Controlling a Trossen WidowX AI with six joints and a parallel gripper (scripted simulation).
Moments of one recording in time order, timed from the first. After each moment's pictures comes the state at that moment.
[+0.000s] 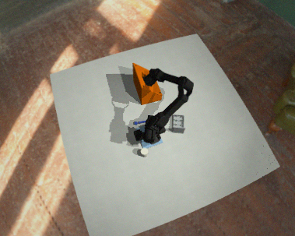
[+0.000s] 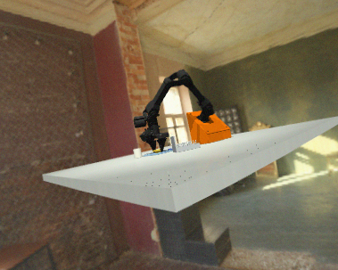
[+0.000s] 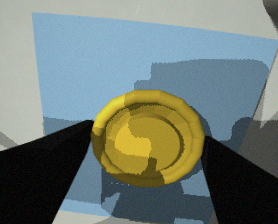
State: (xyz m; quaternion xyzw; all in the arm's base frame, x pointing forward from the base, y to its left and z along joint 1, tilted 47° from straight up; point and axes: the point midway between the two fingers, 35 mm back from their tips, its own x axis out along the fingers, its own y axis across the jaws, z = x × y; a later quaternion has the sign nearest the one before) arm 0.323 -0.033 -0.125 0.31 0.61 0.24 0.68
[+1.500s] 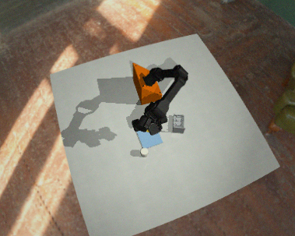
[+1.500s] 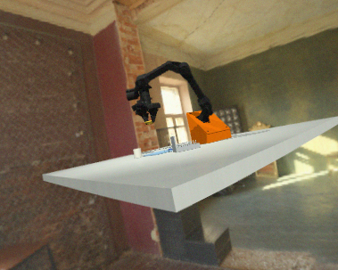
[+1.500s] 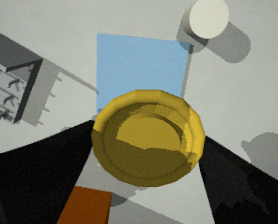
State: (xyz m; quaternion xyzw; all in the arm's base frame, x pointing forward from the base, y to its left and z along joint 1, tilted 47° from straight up) arm 0.311 -0.161 -0.016 0.31 0.61 0.24 0.69
